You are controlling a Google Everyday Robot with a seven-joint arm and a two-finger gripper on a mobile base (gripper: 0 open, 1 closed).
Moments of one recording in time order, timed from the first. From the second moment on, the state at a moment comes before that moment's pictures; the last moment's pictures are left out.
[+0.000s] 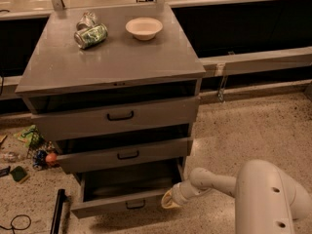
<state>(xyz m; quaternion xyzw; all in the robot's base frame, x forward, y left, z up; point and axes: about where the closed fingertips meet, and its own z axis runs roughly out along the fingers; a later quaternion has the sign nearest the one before) 0.516 -0.049 0.185 -0.76 0.56 0.22 0.25</state>
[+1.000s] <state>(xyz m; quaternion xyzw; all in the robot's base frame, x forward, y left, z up) 0.539 -0.049 0.173 -0.77 0.55 0.17 0.27</state>
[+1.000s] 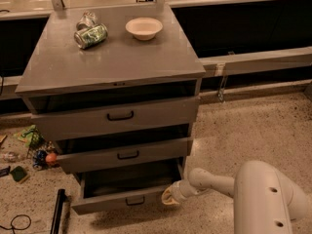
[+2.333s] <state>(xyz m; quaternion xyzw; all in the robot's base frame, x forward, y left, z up) 0.607 -0.041 0.164 -0.81 0.49 0.11 0.30</state>
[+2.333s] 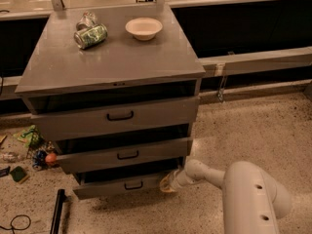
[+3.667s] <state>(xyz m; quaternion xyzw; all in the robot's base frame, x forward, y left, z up) 0.657 -0.045 0.159 -0.82 0.48 0.06 0.30</state>
